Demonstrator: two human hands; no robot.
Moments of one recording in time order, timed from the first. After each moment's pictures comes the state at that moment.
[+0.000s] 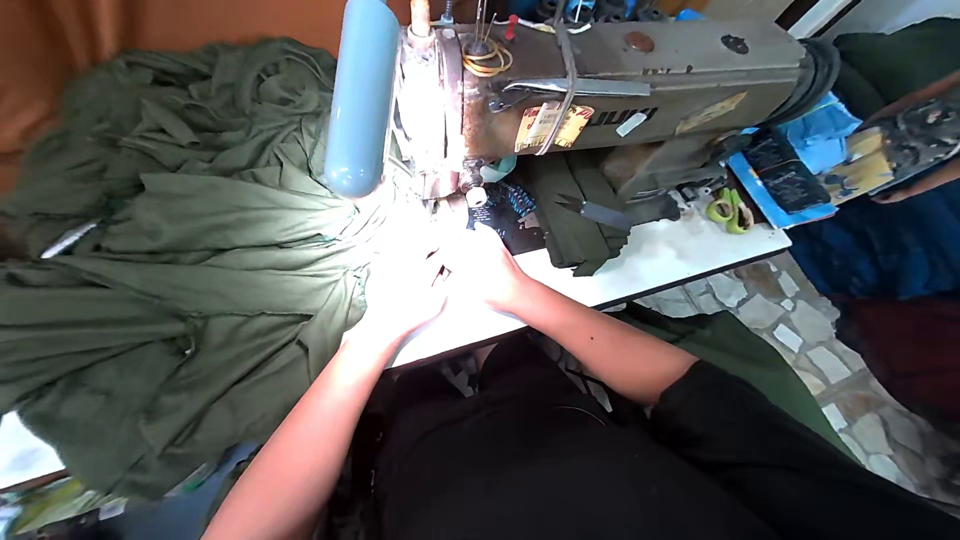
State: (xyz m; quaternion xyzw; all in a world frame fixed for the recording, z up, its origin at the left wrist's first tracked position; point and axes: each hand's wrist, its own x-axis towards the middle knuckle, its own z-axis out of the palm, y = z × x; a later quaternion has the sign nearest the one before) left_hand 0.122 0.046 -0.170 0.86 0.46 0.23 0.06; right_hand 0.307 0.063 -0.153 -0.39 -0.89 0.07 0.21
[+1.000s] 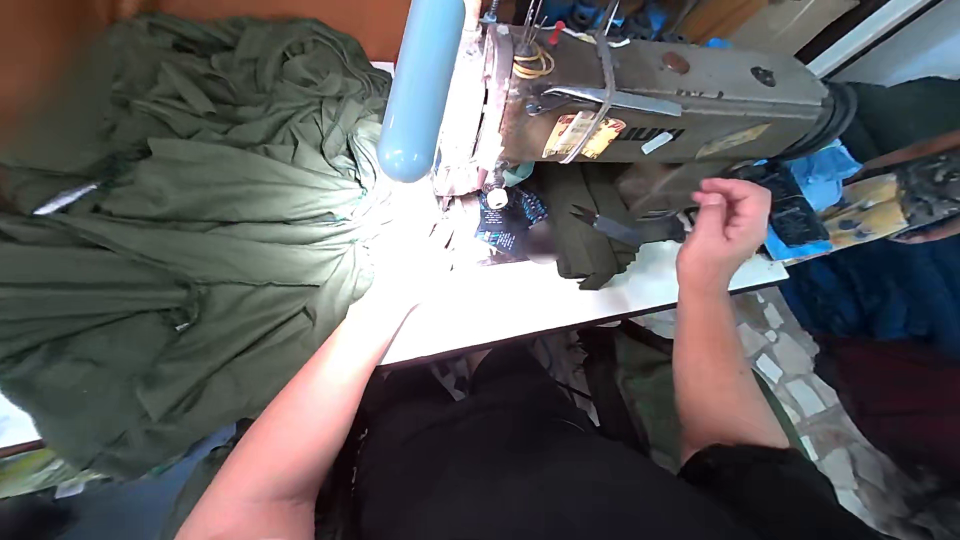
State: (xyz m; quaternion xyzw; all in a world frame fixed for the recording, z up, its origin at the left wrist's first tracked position) left_hand 0.134 0.075 -0.153 0.83 0.52 0.17 0.06; right_hand 0.504 0.064 -0.099 -0.56 -0.65 -0.06 0.51
